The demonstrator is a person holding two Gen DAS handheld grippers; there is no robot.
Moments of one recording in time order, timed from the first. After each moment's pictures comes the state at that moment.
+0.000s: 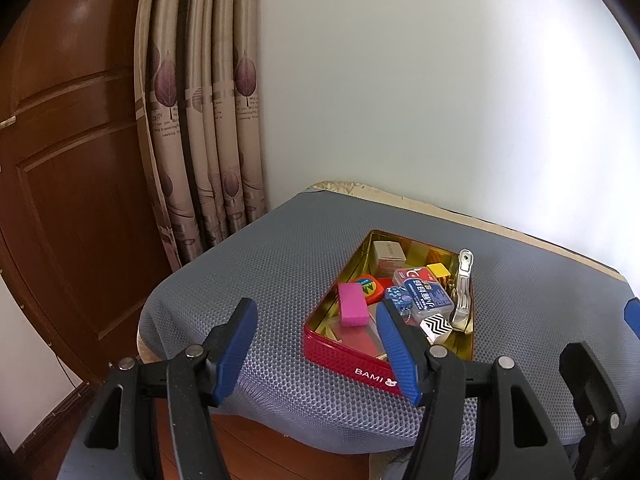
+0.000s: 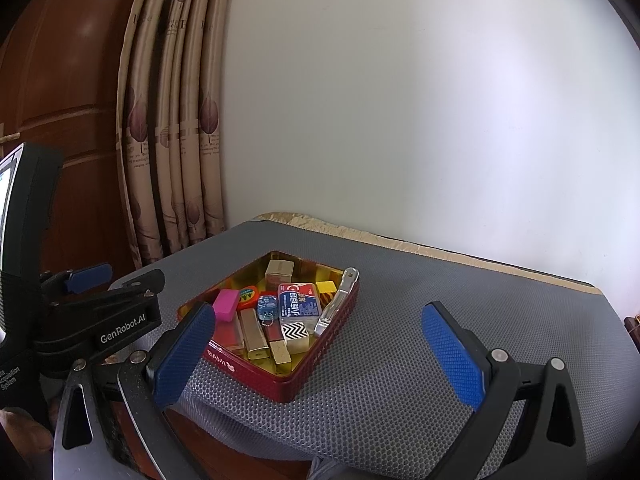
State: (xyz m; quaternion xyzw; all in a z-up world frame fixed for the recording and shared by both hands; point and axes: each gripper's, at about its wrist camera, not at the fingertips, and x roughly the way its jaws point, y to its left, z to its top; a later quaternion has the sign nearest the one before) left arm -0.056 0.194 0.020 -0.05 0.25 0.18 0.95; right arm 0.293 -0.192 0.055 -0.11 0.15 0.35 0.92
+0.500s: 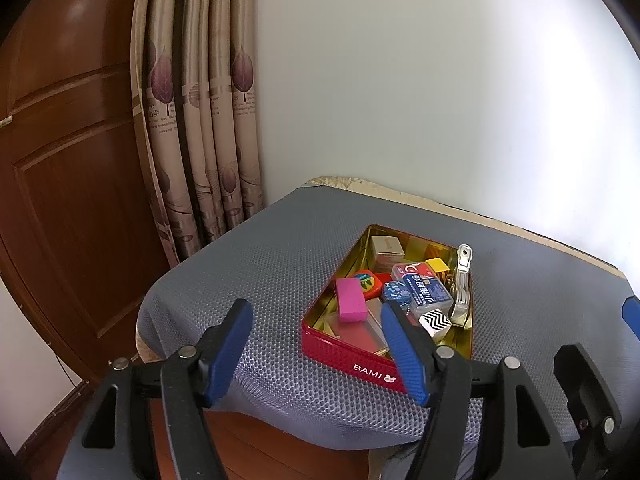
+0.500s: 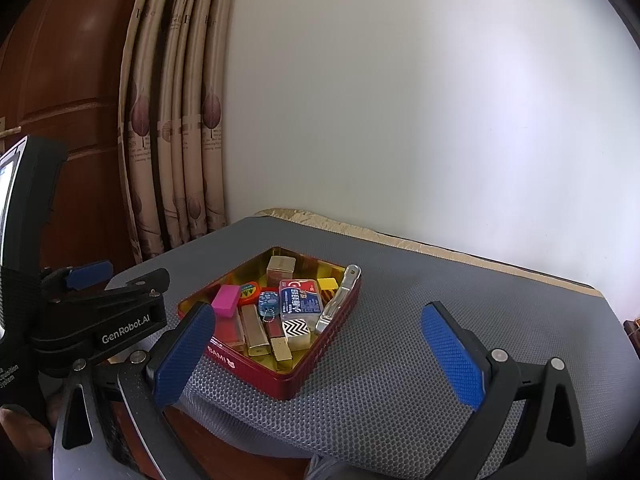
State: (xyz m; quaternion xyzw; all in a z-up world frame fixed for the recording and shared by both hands) left arm -0.054 0.193 0.018 -0.05 0.26 0.18 0.95; right arm 0.294 -0.191 0.052 -0.11 0.15 0.36 0.92
